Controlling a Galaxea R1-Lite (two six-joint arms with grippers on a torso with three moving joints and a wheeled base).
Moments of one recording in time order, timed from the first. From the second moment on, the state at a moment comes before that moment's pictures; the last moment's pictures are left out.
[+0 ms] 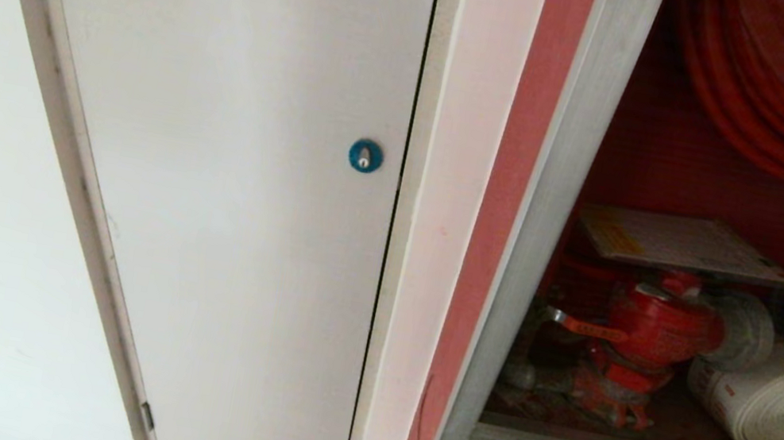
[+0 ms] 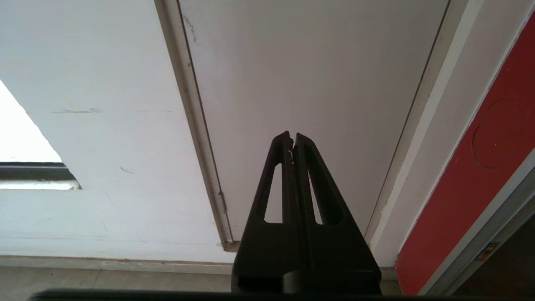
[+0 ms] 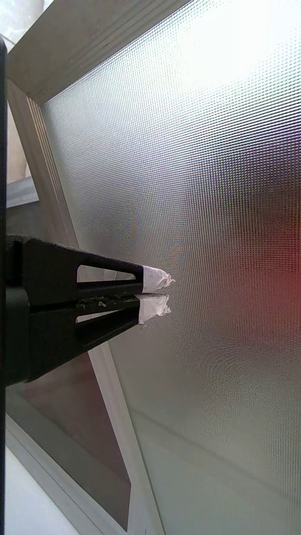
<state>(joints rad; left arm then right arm) -0.01 0.00 0.00 0.00 -0.01 0.01 0.01 0.00 -0.01 0.02 0.02 -0.03</state>
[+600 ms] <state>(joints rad) -0.01 0.00 0.00 0.00 -0.01 0.01 0.01 0.00 -0.01 0.02 0.02 -0.03</state>
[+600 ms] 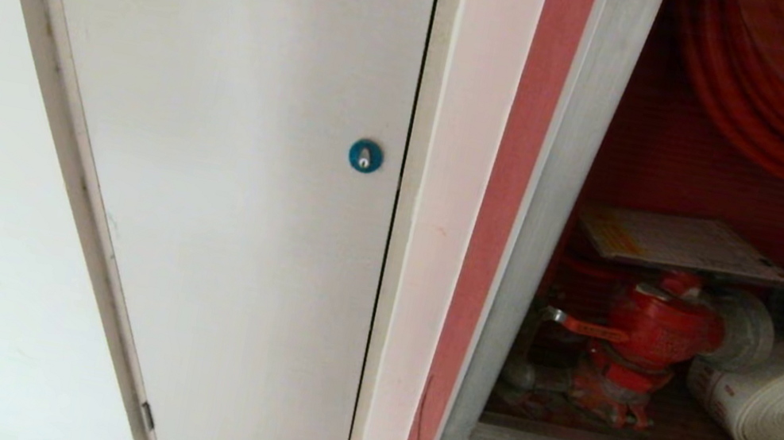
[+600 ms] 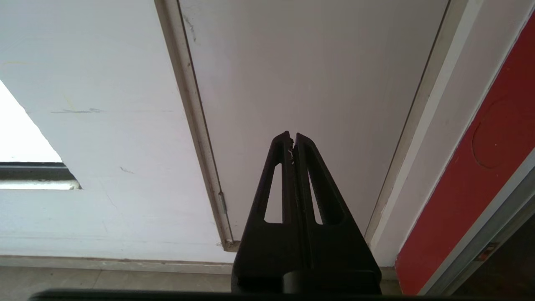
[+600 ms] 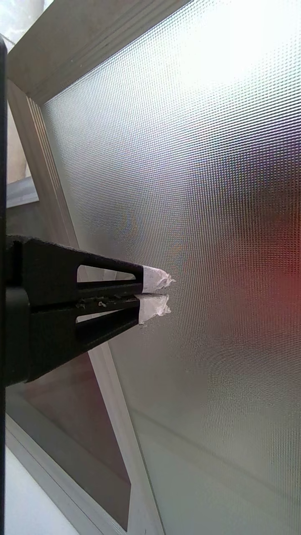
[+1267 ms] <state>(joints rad) -0.01 0.00 0.00 0.00 -0.01 0.01 0.01 0.00 -0.01 0.02 0.02 -0.03</state>
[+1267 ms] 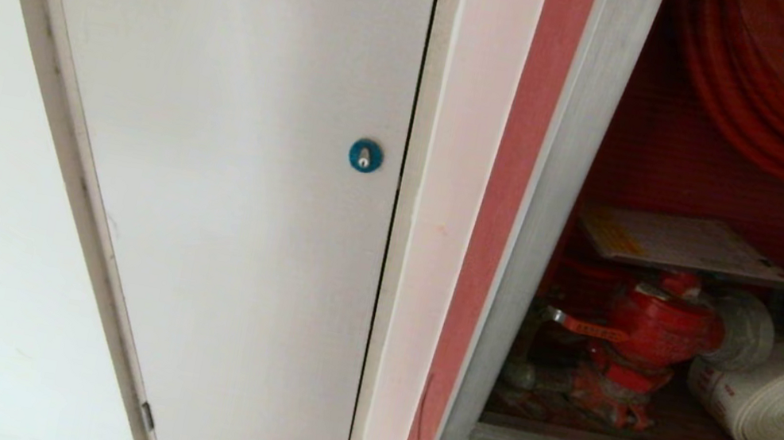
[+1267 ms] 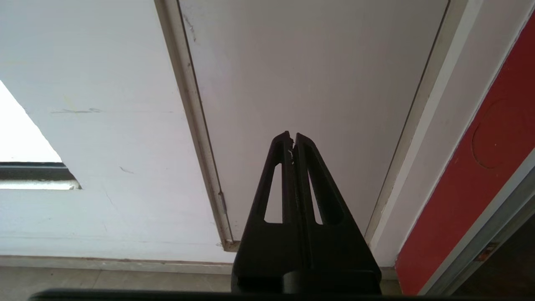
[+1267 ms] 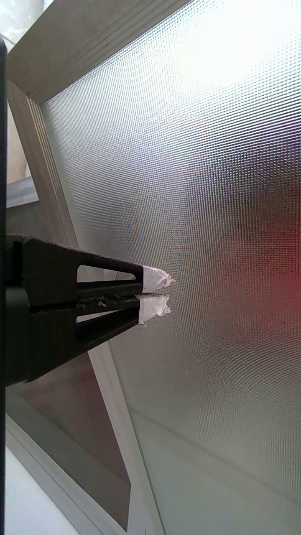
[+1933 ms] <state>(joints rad) -0.01 0.00 0.00 0.00 -0.01 0.01 0.01 0.00 -0.01 0.02 0.02 -0.03</state>
